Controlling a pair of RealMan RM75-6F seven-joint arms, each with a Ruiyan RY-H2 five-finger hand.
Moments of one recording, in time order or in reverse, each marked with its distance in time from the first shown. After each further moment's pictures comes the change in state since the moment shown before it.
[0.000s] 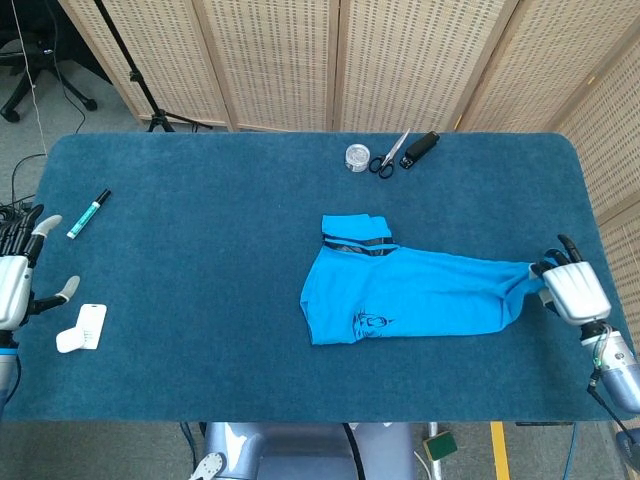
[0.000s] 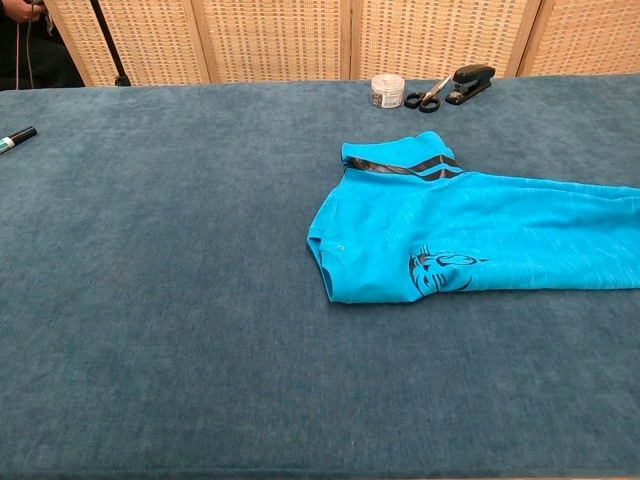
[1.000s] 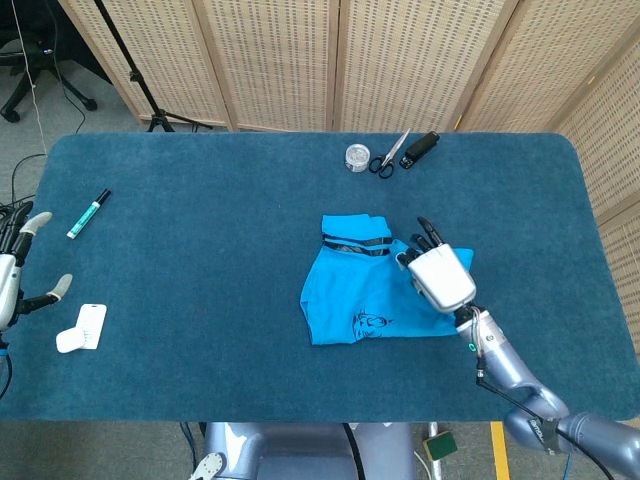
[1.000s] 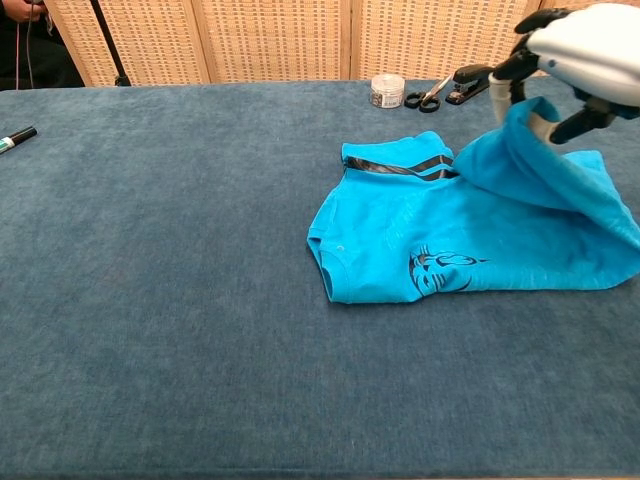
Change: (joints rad) left arm 0.010 0.030 -0.004 -0.001 0.012 0.009 -0.067; right arm 0.216 0.063 0.166 -0.817 0.090 -0.139 -0.663
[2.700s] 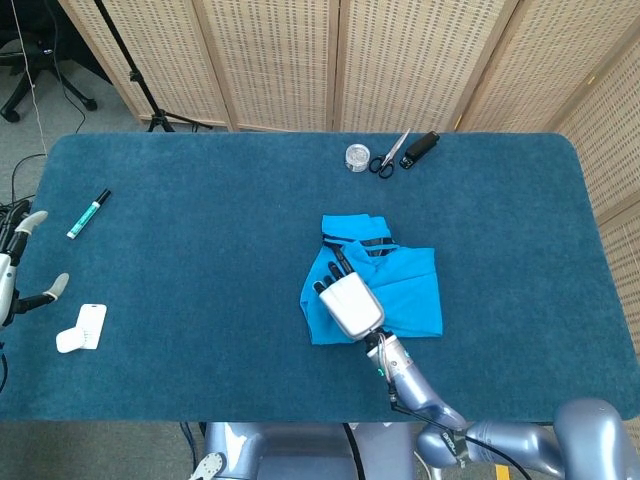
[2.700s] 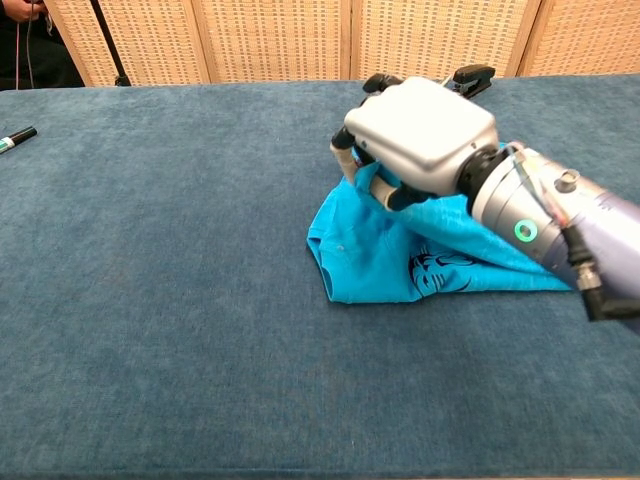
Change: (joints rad) left arm 0.002 0.013 0.001 0.005 0.008 -0.001 -0.033; right arm 0.106 -0.369 0.022 -0.033 0.144 0.001 -0.461
